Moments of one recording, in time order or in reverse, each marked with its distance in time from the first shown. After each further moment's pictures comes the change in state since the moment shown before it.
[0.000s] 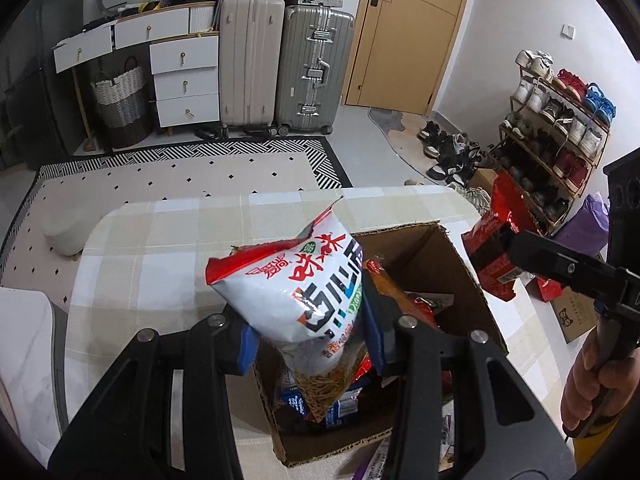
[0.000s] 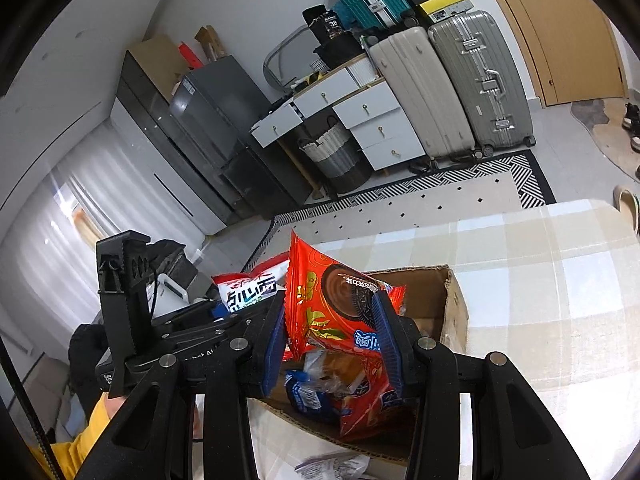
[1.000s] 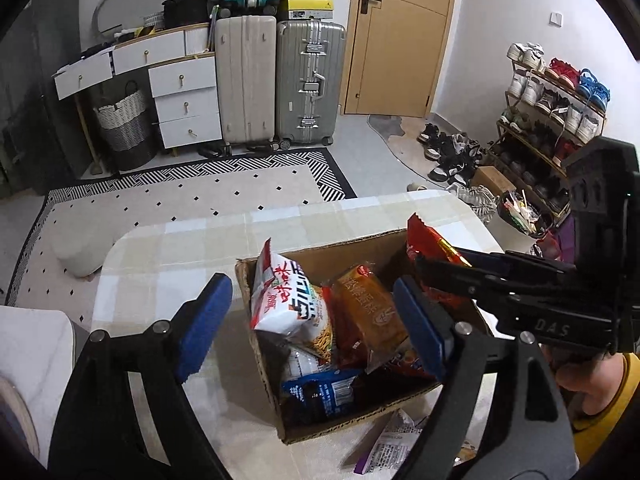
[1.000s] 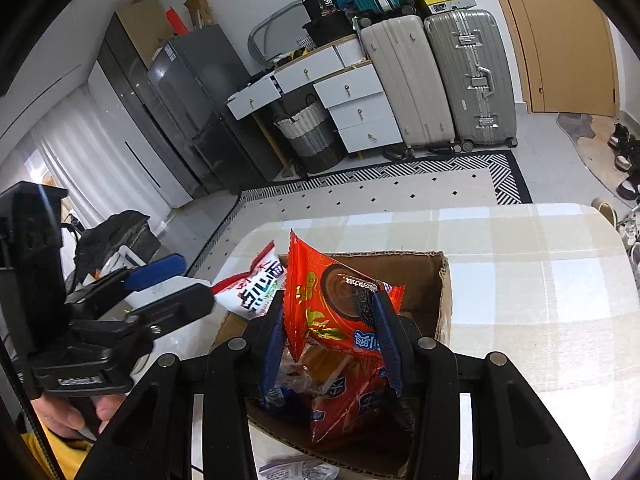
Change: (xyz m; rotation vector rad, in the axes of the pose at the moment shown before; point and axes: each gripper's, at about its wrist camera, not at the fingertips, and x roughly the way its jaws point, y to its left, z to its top) left arm -0.050 -0.018 -0.024 0.067 -0.049 0.032; right arm 0.038 0.006 -0.005 -0.071 0.079 -0.146
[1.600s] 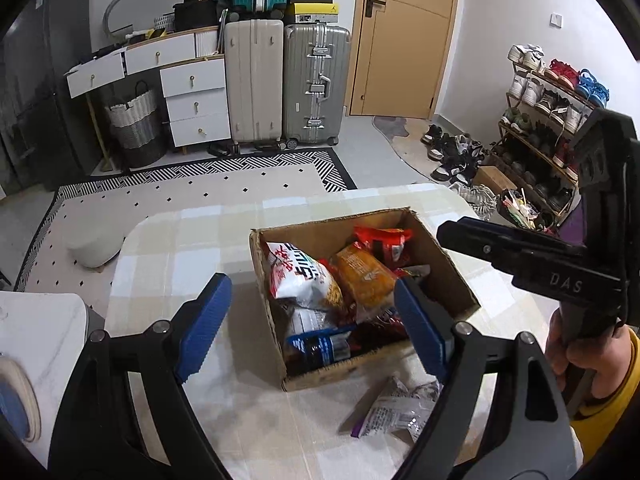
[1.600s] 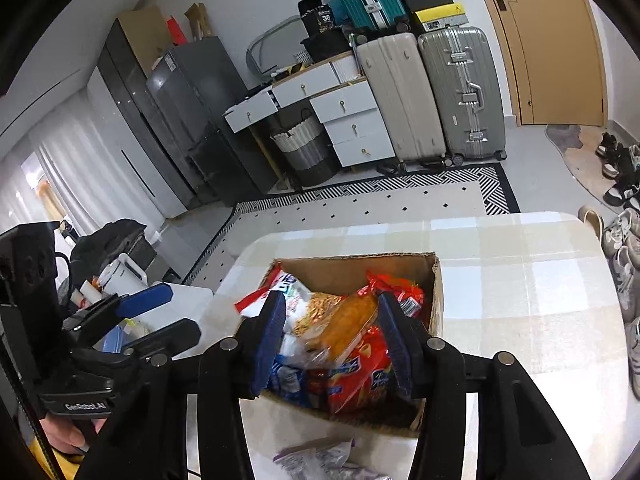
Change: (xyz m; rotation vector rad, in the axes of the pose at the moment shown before) left arm -0.082 -0.004 -0.041 -0.007 -0.013 0.023; right arm -0.042 0.021 -0.007 -0.011 -0.062 -0.028
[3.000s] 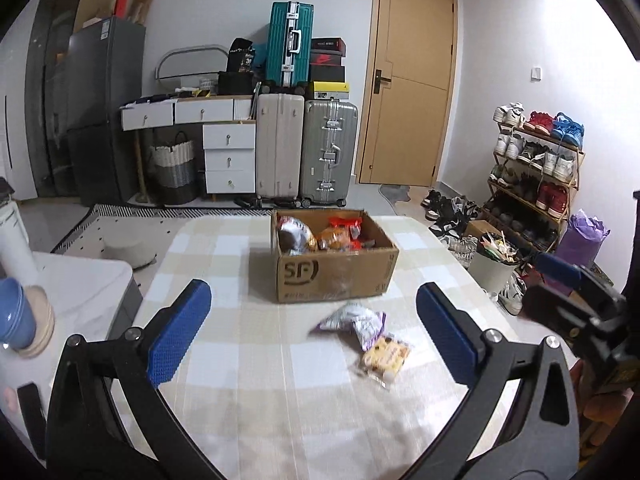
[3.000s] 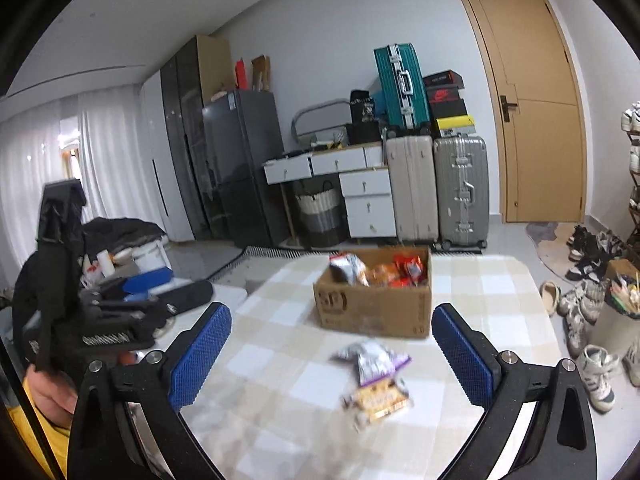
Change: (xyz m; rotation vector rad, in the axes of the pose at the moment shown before) left arm -0.339 -0.072 -0.227 -0.064 -0.287 0.049; right arm -0.237 0.123 -0.205 -0.225 -0.311 -0.064
